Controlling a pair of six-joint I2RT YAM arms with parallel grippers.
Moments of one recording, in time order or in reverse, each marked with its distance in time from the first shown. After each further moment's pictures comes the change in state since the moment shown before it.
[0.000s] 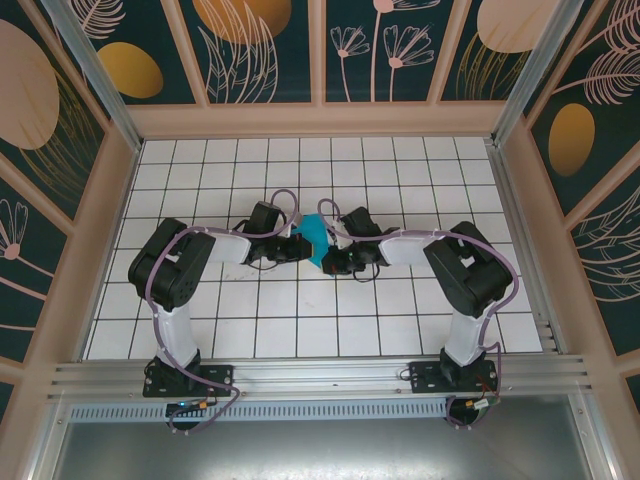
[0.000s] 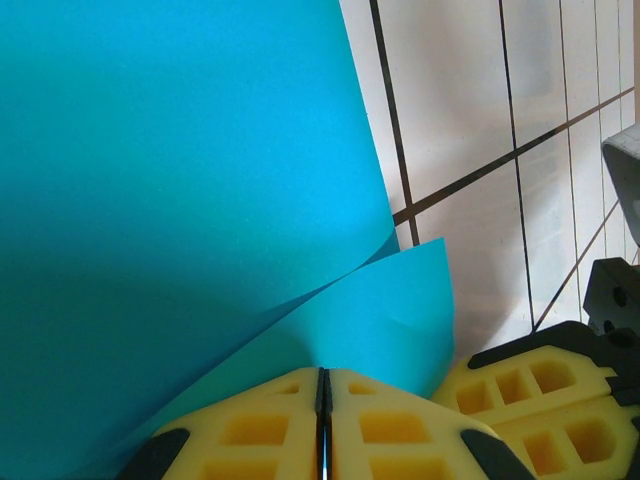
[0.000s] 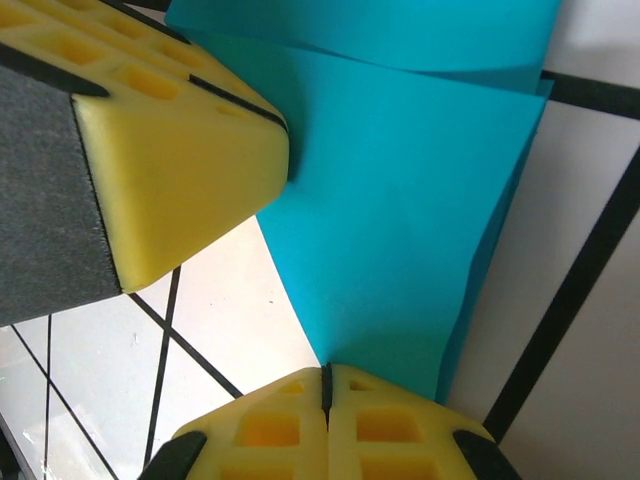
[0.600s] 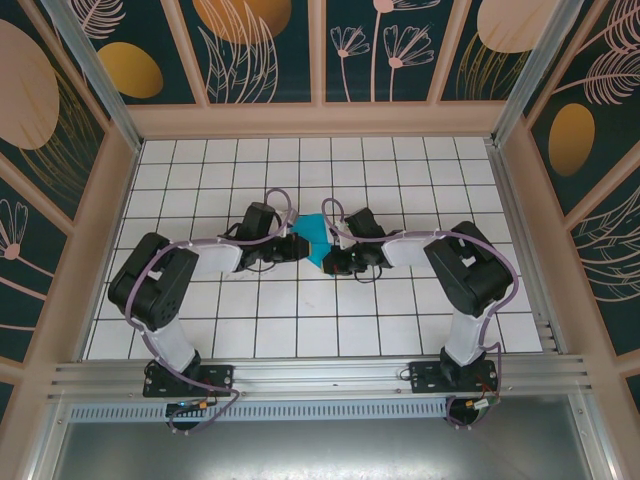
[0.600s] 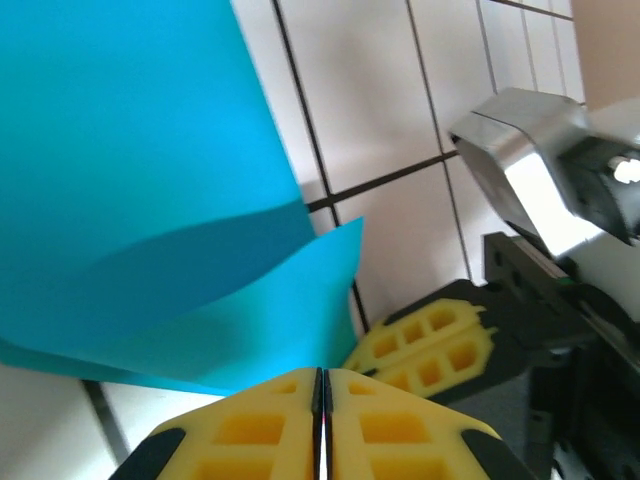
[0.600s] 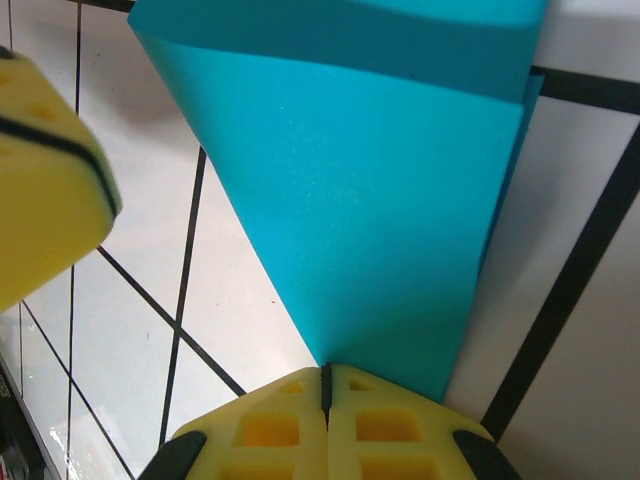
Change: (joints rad) left arm -0.024 -0.165 -0.093 0.038 -0.035 -0.024; right arm -0.020 0.003 -0.037 0.066 -0.047 0.026
